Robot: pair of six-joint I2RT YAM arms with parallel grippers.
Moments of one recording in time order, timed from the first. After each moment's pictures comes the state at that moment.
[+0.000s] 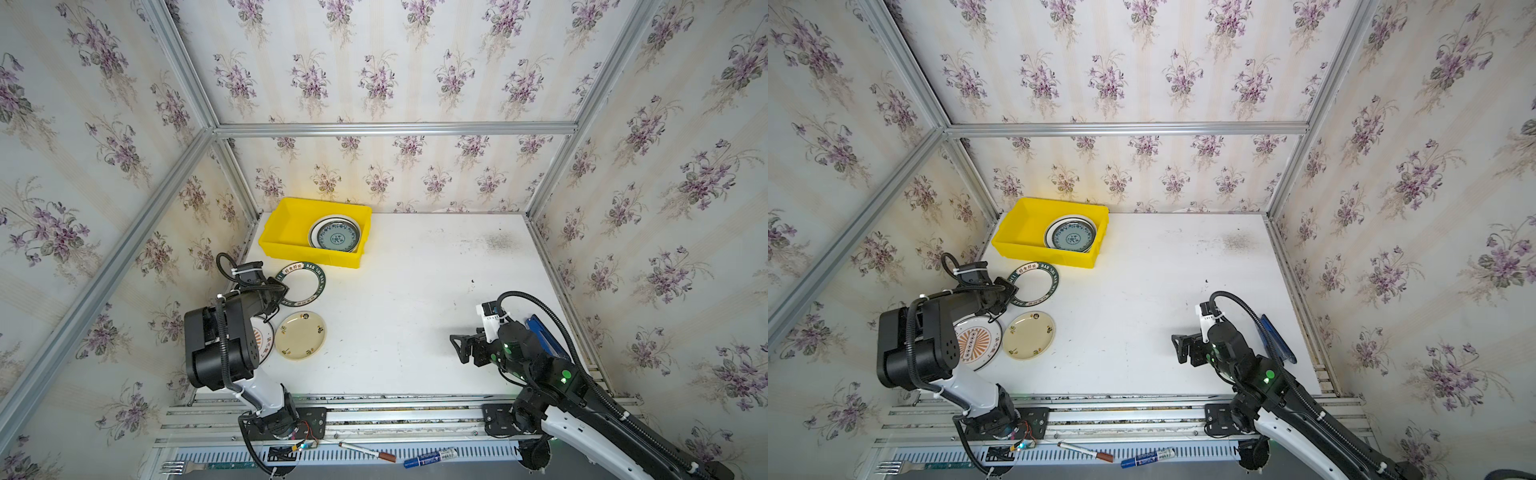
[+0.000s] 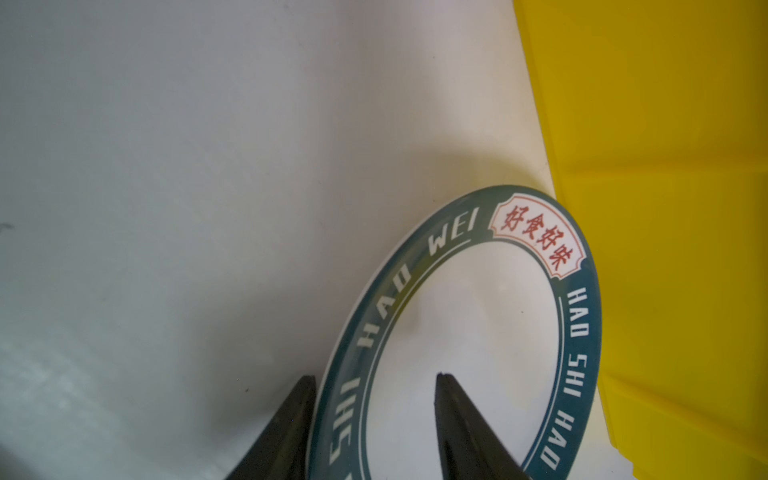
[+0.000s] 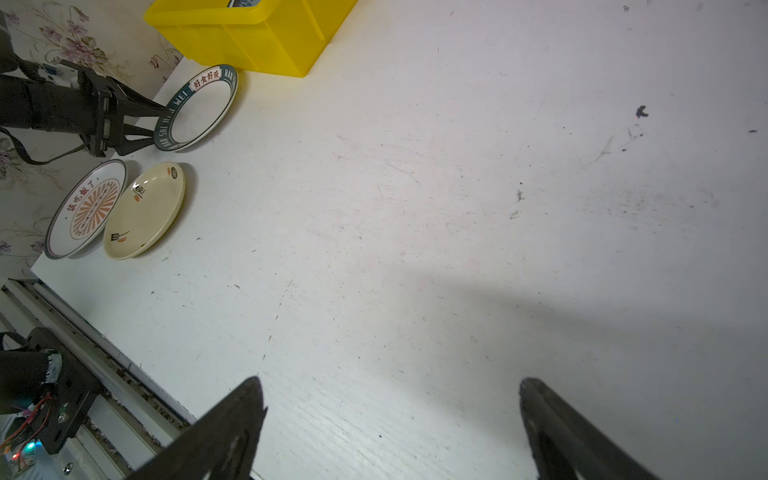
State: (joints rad) left arm 0.34 1.66 0.80 -0.10 0.17 -0.72; right arm 0.72 0.46 0.41 -0.60 0.09 0.49
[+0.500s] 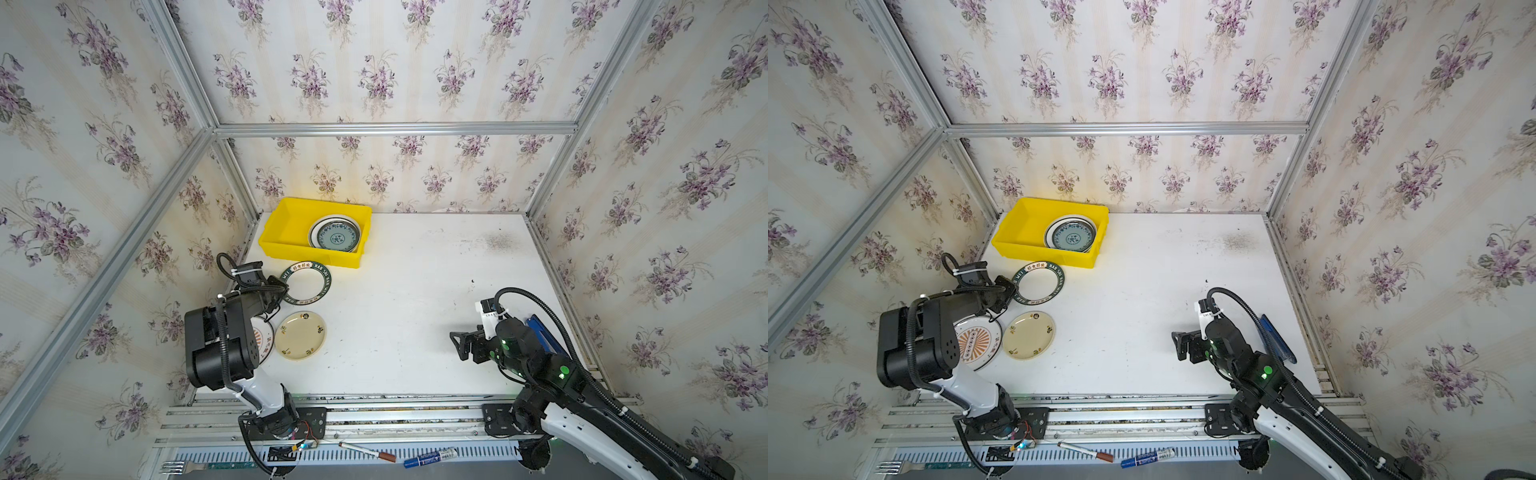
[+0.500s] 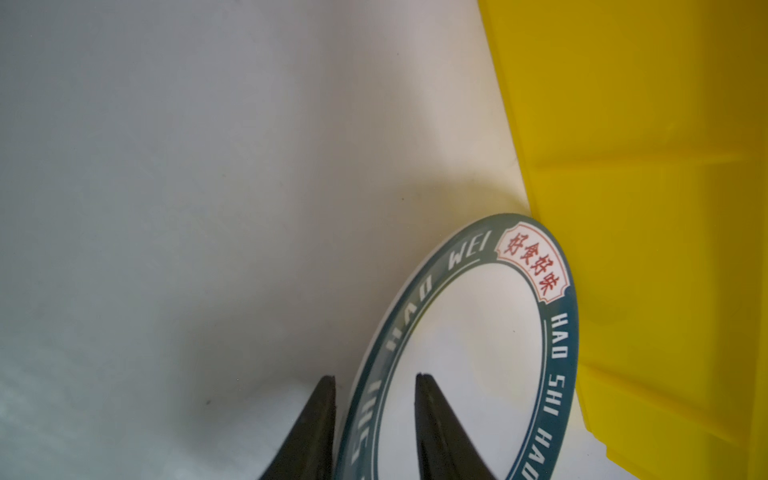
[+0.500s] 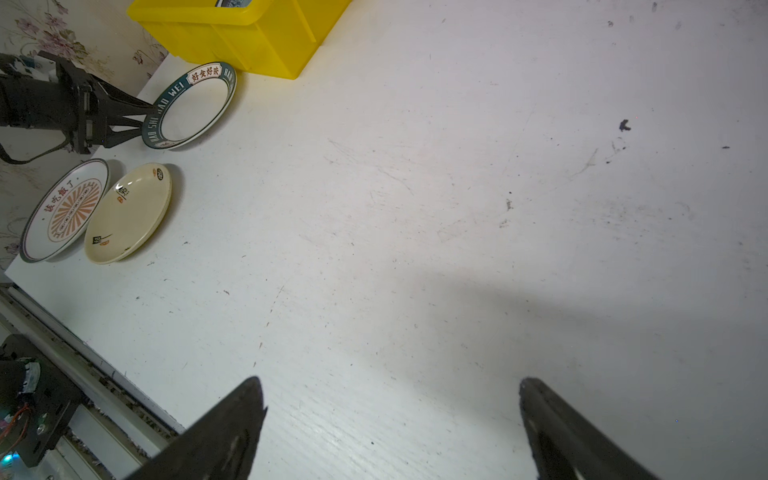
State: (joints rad) left arm 0.34 1.65 0.77 -0.04 0.22 -0.72; right arm 0.72 0.51 0.44 -0.60 0.11 0.47
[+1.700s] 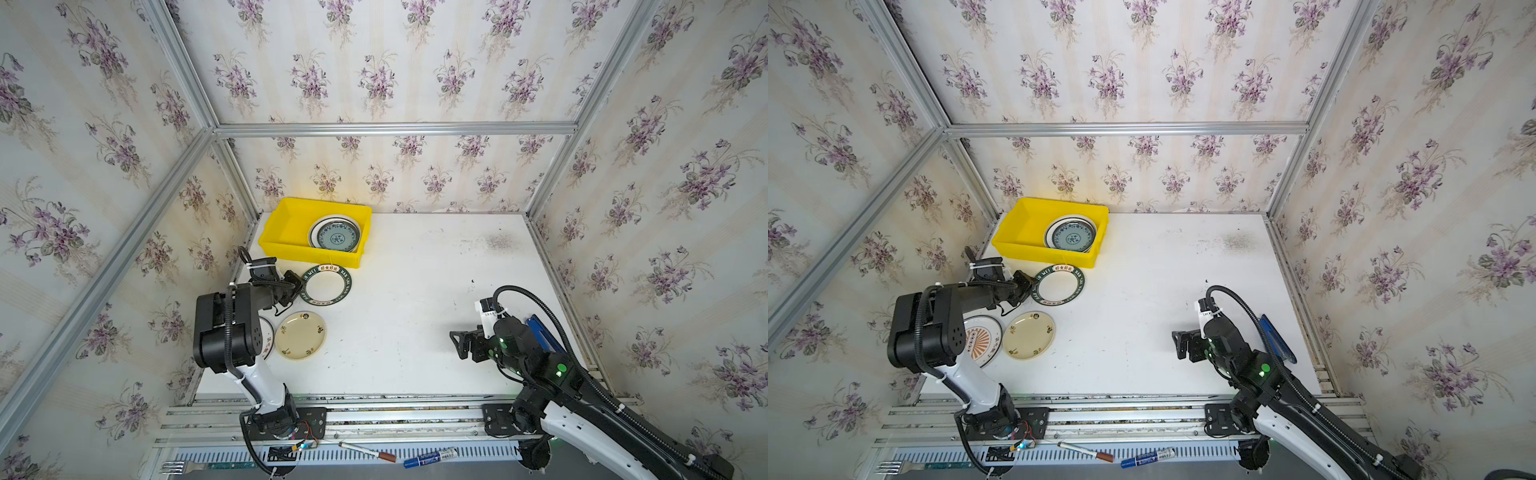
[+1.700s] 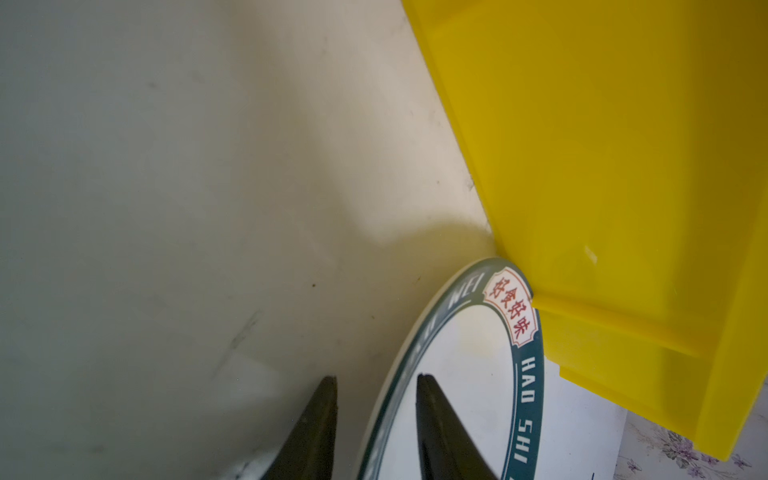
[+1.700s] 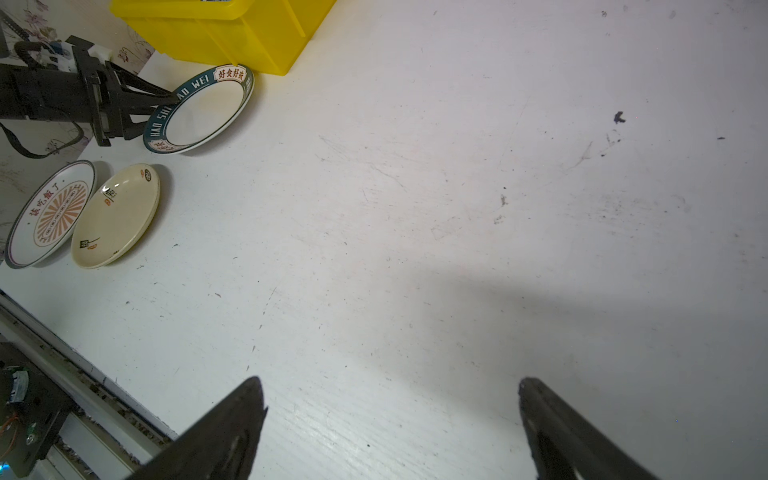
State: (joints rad) left arm 0.24 1.78 0.84 0.01 0.40 -0.67; right arm 0.71 0.53 0.44 -0.59 0.12 0.48
